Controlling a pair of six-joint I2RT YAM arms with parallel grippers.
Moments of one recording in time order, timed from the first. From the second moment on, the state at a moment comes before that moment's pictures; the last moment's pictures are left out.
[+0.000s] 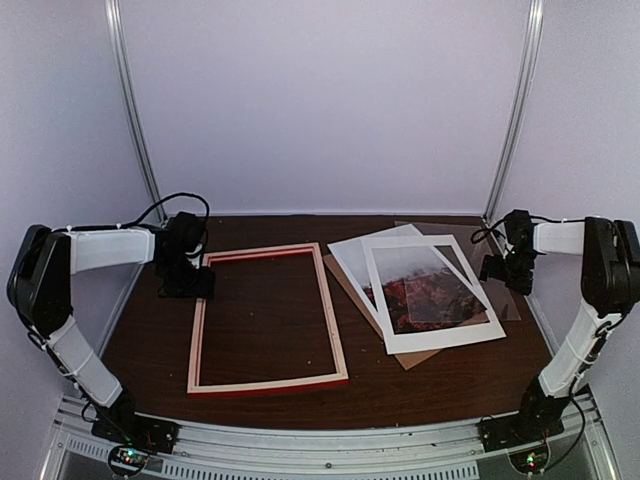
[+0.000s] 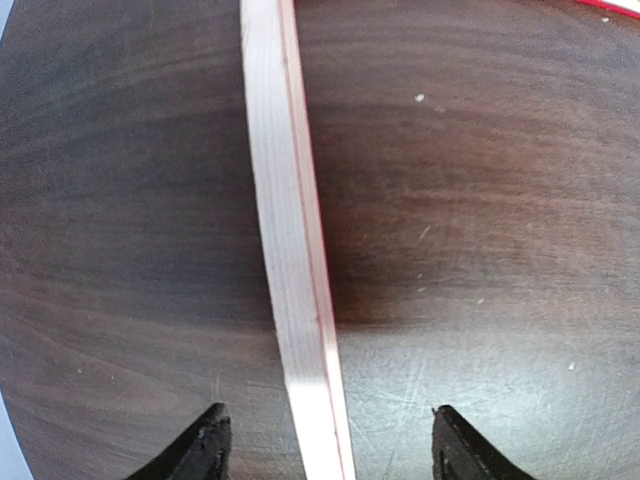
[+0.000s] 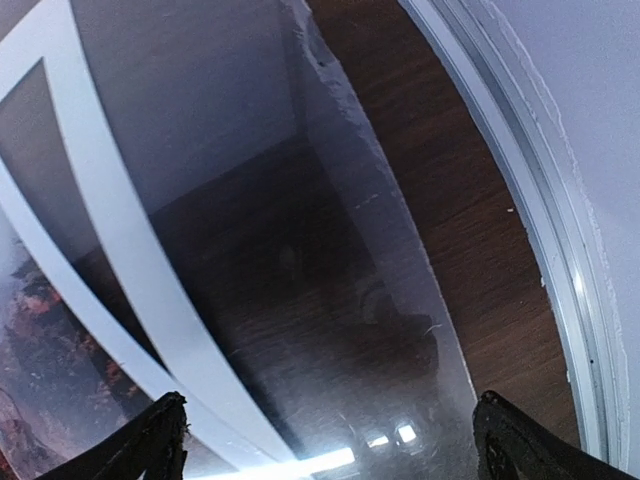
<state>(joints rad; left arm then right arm) -0.34 1.64 1.04 -0.62 -0.14 -0.34 -0.09 1.71 1.08 -0.53 0.11 0.36</state>
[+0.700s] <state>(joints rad) -0.44 1.65 1.12 -0.42 0.10 -0.35 -0.23 1.87 1.19 -0.58 -0.09 0.26</state>
